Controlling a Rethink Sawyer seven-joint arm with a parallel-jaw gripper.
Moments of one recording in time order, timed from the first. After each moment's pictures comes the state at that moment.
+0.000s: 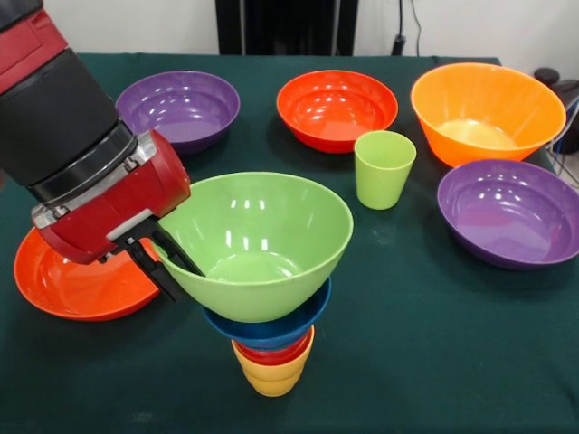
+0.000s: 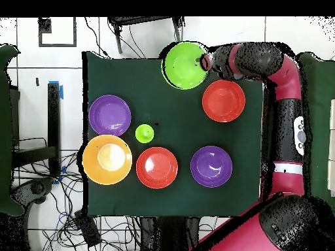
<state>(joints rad) -0.88 -0.11 1.13 0.84 -0.57 1.20 1.14</state>
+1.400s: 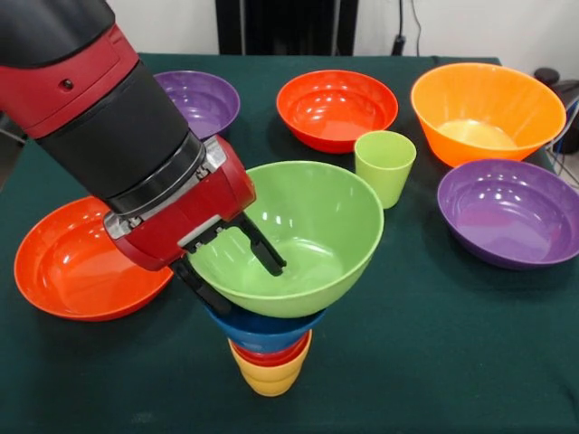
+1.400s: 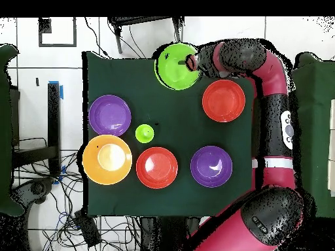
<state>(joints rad) -0.80 -0.12 1.05 0.83 -0.49 1.20 1.14</state>
